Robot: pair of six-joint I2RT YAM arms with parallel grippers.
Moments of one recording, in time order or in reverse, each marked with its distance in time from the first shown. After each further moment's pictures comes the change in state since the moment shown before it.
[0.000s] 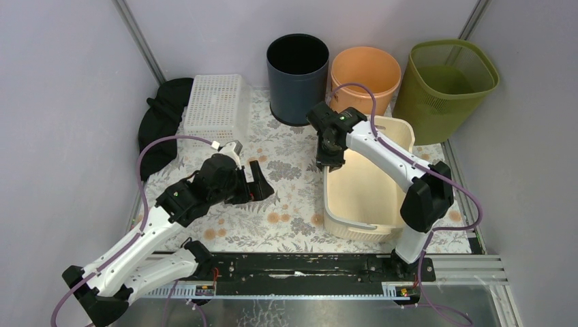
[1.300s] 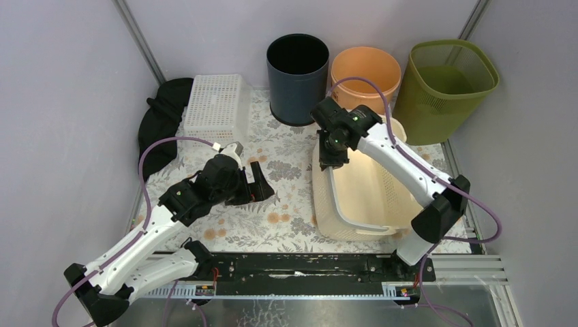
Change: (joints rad) left arm 0.000 0.012 -0.016 0.002 -0.002 -0.019; right arm 0.043 -0.093 0.063 -0.084 -0.039 -0.050
